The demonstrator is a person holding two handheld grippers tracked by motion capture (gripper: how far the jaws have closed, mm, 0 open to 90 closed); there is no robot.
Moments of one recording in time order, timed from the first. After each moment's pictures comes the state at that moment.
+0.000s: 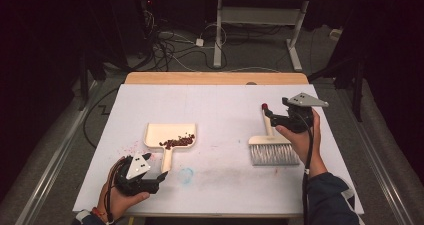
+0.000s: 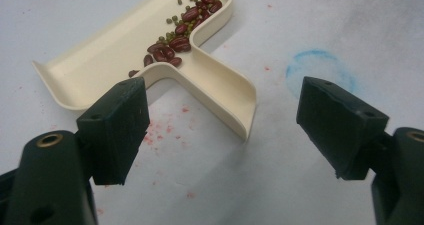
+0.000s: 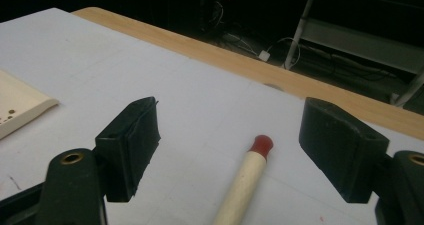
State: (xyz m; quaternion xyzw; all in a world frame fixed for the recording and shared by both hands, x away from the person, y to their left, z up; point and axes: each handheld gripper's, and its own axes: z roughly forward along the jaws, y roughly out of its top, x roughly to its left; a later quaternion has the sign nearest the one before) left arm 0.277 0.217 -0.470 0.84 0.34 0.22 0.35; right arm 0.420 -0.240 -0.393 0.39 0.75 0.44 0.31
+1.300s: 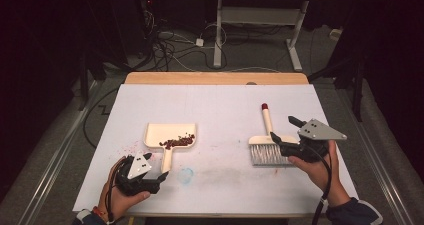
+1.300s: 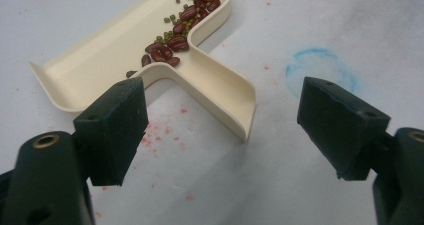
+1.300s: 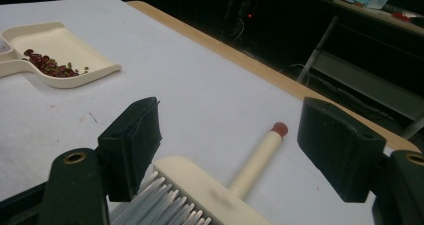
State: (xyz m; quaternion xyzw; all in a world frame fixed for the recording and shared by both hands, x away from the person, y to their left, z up) left arm 0.278 0.214 -0.471 0.85 0.34 0.22 0.35; right arm 0.335 -0.252 -0.388 0.30 0.77 0.45 0.34
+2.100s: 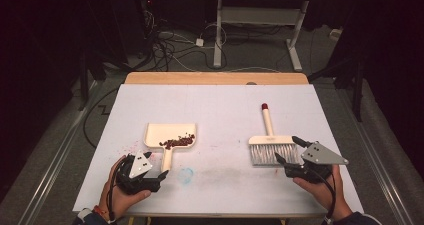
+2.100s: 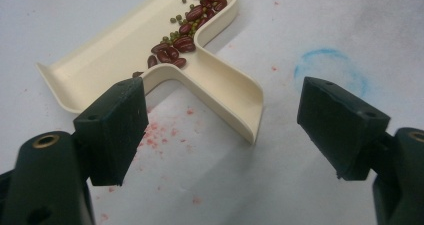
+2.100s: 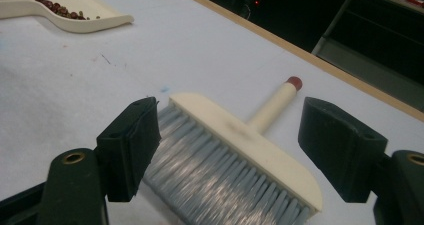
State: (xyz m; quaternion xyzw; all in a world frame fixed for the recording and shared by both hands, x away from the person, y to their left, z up) left arm 0.281 0.213 -0.471 0.85 0.34 0.23 0.34; right arm 0.306 -0.272 -0.435 0.29 0.79 0.43 0.33
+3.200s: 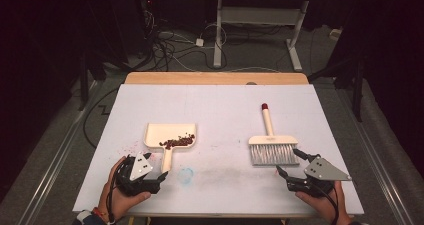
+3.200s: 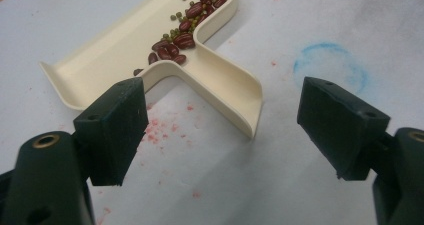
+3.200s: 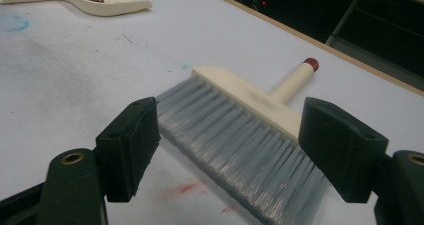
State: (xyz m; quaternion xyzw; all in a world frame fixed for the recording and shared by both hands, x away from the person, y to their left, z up) left arm 0.277 0.212 -0.472 0.85 0.34 0.24 0.34; right arm 0.282 -0.280 -0.457 0.29 0.79 0.44 0.32
